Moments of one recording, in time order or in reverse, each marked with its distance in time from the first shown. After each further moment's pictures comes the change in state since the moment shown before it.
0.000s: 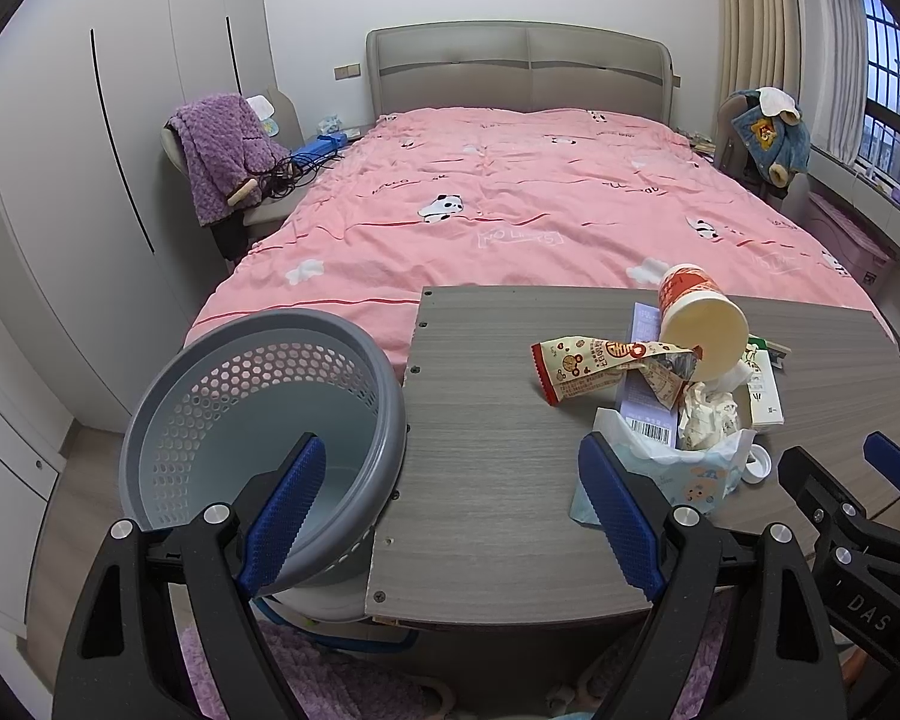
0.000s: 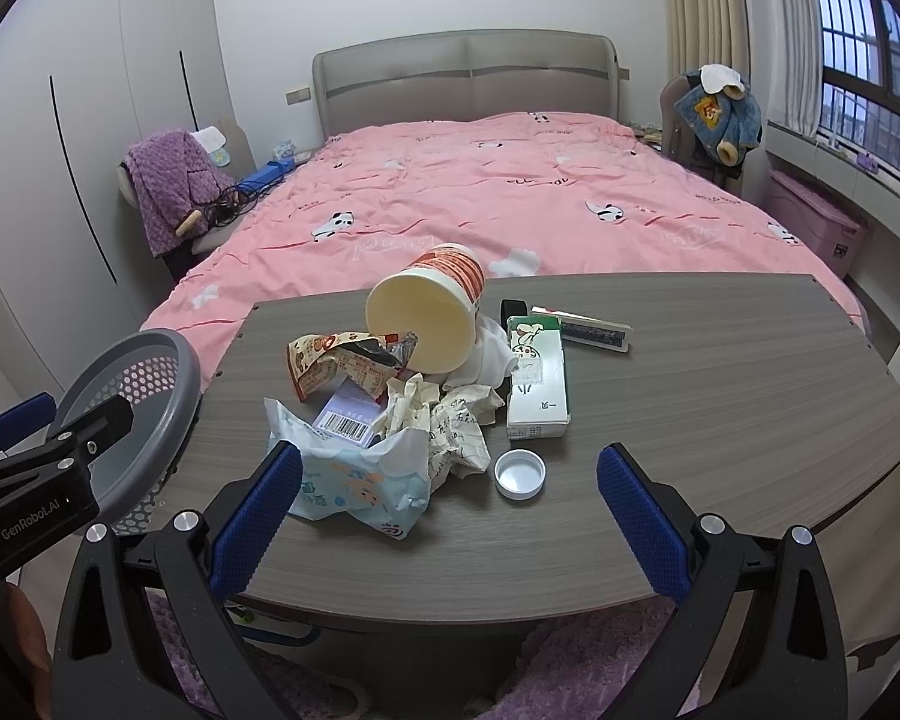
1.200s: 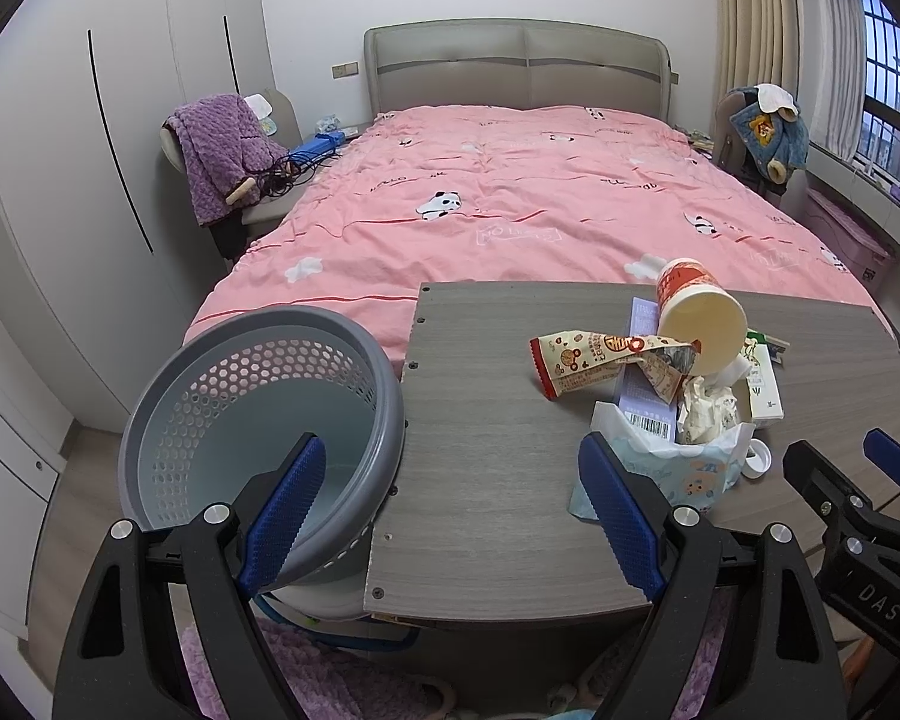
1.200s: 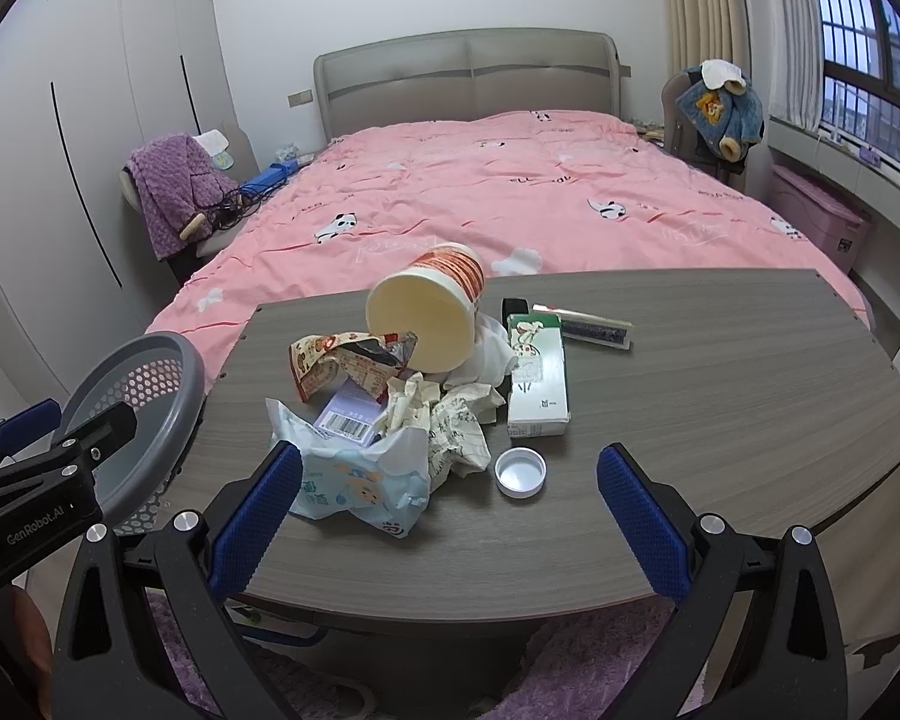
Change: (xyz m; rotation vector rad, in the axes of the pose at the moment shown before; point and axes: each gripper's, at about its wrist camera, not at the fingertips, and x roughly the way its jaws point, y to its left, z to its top) left arm -0.003 0.000 -0.002 0.007 0.007 -0.003; right arm -0.002 -0.006 -0.001 0.020 0.011 0.016
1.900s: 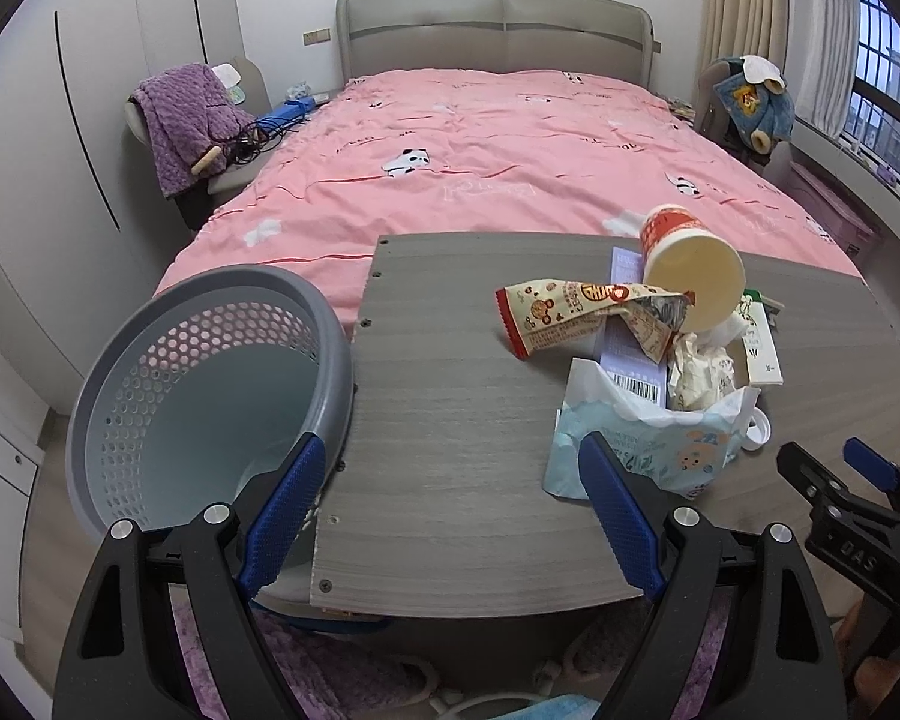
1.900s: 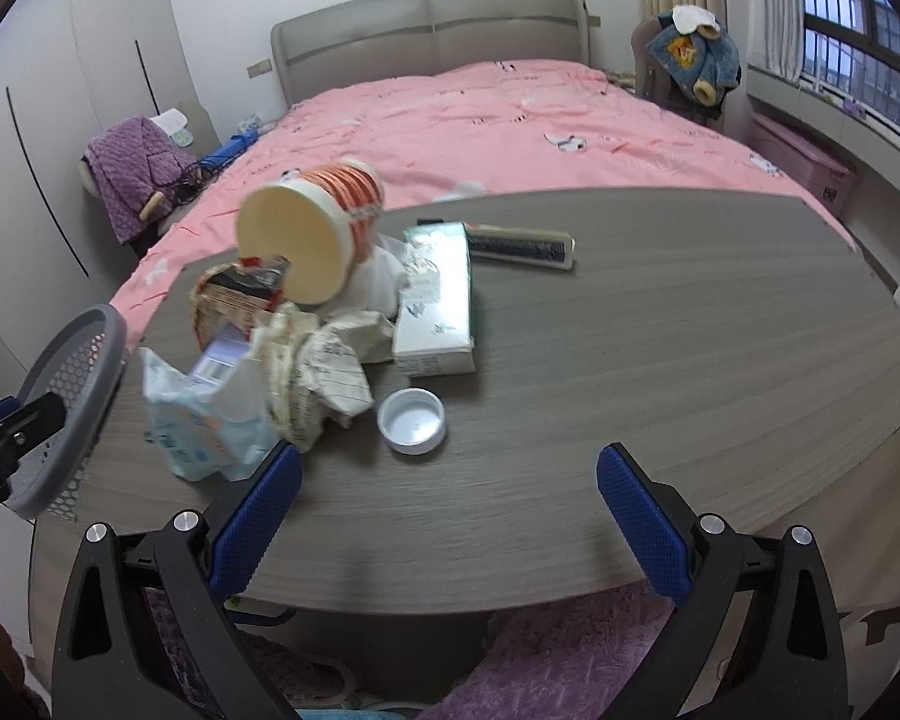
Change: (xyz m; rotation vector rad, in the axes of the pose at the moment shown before) left arm 0.039 -0.017 -0.013 0.020 0.084 -0.062; right arm 0.056 -0.055 -0.026 0.059 0.111 -0.042
